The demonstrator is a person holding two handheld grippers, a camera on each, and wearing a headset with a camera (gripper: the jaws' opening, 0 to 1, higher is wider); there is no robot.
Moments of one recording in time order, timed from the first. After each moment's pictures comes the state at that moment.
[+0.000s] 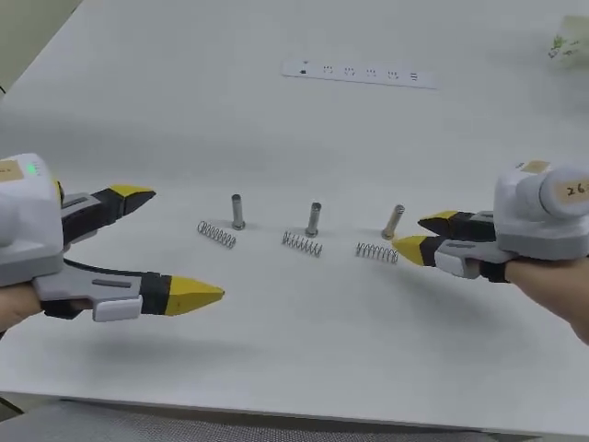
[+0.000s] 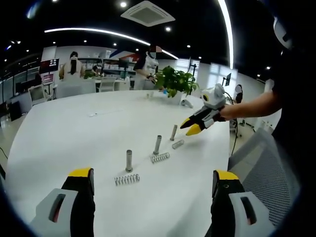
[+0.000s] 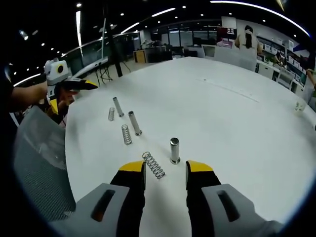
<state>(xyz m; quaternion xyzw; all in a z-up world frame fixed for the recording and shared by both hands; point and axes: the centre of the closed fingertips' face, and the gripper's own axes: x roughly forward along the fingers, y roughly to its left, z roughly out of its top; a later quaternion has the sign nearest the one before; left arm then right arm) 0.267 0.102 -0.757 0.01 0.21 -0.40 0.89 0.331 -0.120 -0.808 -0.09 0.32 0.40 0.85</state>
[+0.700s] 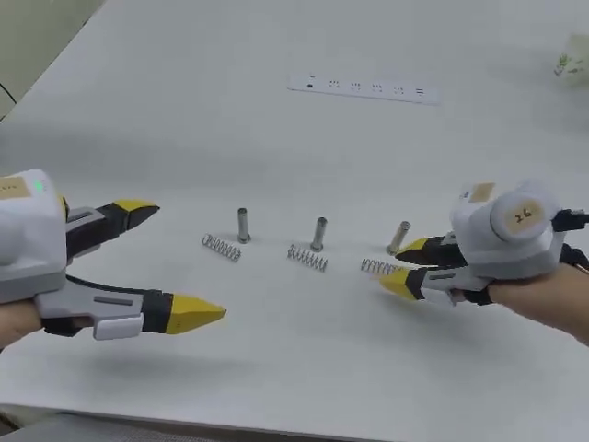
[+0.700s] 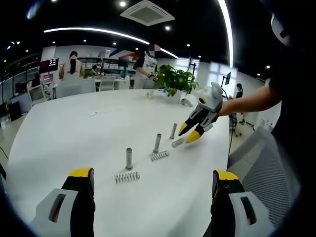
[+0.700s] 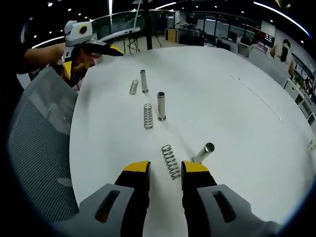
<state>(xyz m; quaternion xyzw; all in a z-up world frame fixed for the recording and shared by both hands) 0.263 0.105 -0.758 0.02 0.22 -0.40 0.89 0.314 -0.093 -0.830 -0.22 0.34 0.49 0.77</state>
